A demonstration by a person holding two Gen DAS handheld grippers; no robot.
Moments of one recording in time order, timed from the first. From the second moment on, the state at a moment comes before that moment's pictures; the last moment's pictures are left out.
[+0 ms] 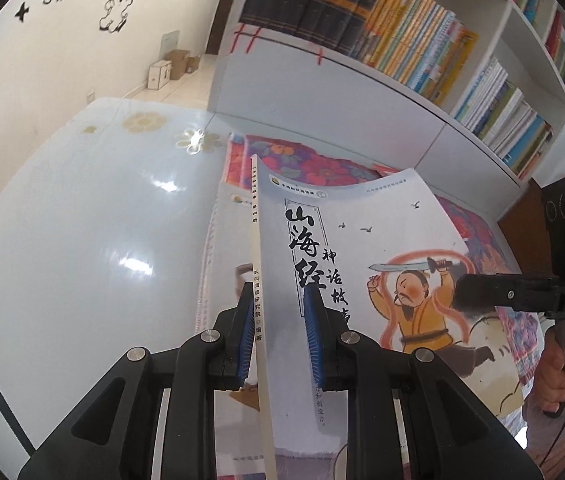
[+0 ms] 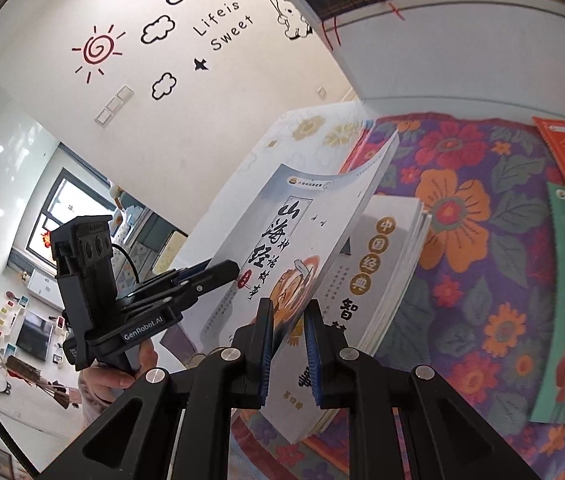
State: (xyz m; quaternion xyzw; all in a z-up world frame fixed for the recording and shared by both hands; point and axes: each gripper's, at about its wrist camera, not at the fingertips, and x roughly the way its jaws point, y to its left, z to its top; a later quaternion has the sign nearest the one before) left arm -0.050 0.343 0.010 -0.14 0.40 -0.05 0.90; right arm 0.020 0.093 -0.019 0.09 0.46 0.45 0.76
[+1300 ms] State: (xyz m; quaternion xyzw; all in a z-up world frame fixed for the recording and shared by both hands) left arm -0.054 0.367 -0.006 -0.15 0.40 0.02 0.90; right arm 0.044 0.076 -0.072 0.18 0.52 0.40 0.73
